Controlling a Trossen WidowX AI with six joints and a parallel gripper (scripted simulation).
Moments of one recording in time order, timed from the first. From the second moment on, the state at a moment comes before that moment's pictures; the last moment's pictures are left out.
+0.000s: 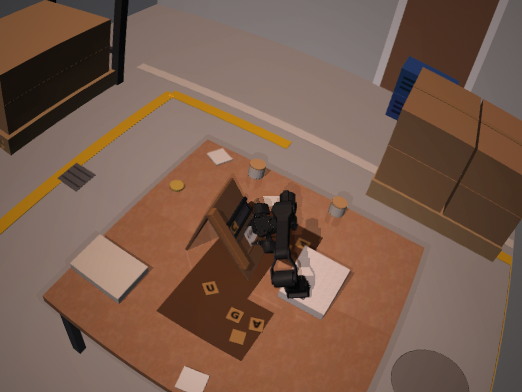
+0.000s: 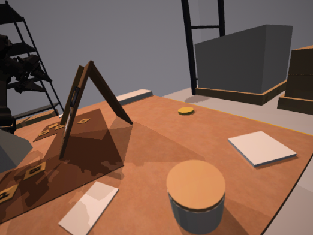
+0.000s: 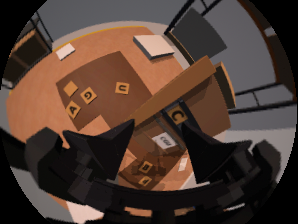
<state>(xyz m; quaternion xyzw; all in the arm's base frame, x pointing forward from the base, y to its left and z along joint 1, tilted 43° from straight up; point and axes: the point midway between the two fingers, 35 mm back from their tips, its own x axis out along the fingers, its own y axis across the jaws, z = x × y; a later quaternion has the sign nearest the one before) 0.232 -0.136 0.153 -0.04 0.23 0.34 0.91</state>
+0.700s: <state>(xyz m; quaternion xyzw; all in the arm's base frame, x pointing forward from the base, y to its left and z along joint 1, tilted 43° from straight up) 0.248 -0.021 0.159 0.32 0.49 0.28 0.77</state>
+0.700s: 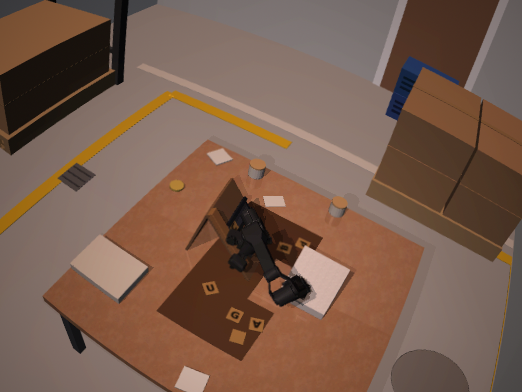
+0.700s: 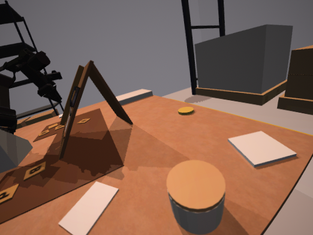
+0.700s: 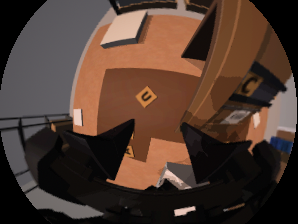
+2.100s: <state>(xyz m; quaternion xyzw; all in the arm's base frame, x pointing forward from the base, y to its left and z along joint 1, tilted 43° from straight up) 0.170 0.141 0.167 0.64 0.65 -0.23 0.33</state>
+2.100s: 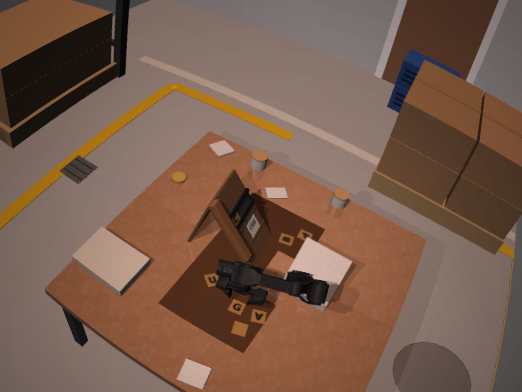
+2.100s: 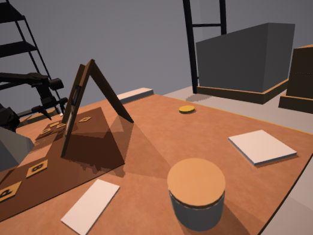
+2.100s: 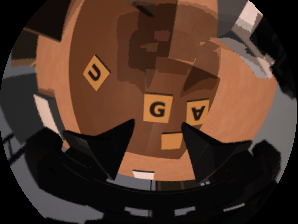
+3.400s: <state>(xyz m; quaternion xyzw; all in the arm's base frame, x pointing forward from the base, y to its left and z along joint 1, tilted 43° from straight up) 0.172 0.177 0.130 0.65 0.65 -0.23 0.33</state>
